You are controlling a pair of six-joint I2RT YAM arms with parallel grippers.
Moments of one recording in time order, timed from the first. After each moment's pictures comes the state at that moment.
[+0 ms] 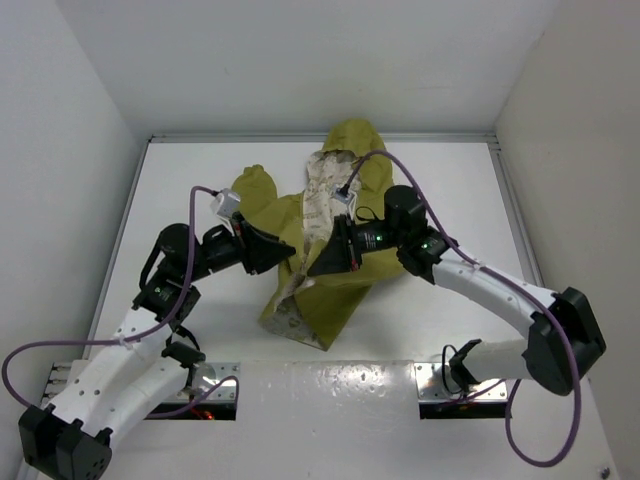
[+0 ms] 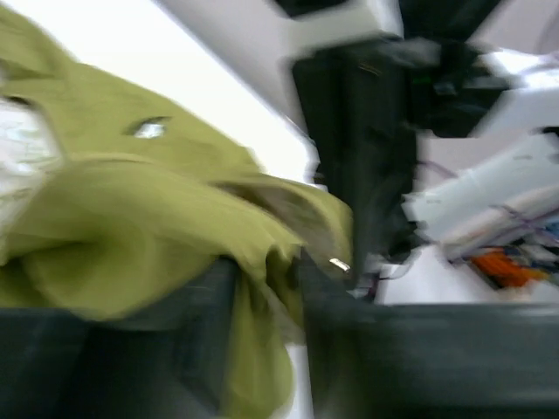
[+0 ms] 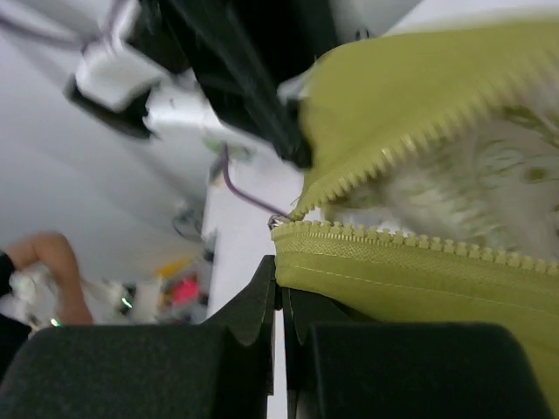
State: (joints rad) left arm -0.40 0.73 0.60 0.18 0.69 -0.61; right arm 0.64 1.33 0.84 0.36 -1.03 0.79
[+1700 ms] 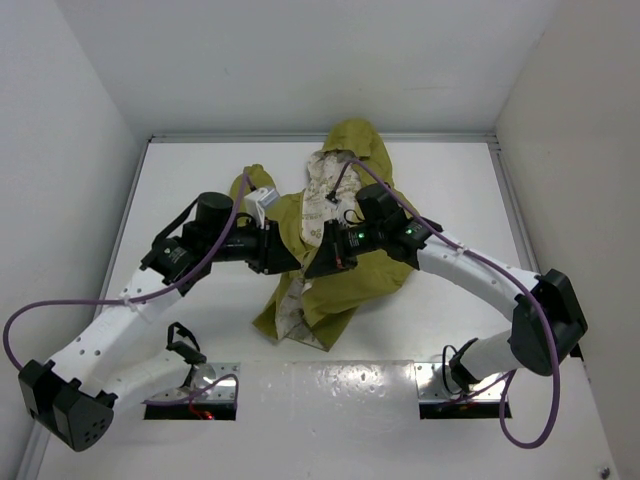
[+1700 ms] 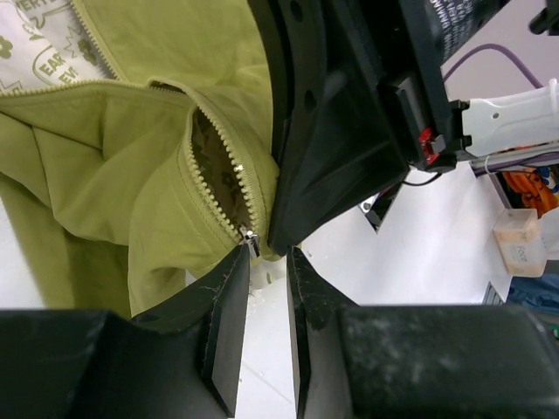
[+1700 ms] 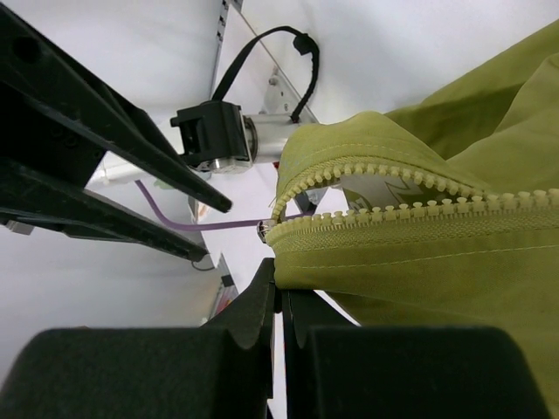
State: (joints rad) left arm -0.50 0.98 0.95 -0.51 0.61 -0.38; right arm 0.69 1.44 1.01 -0.23 -0.76 0.77
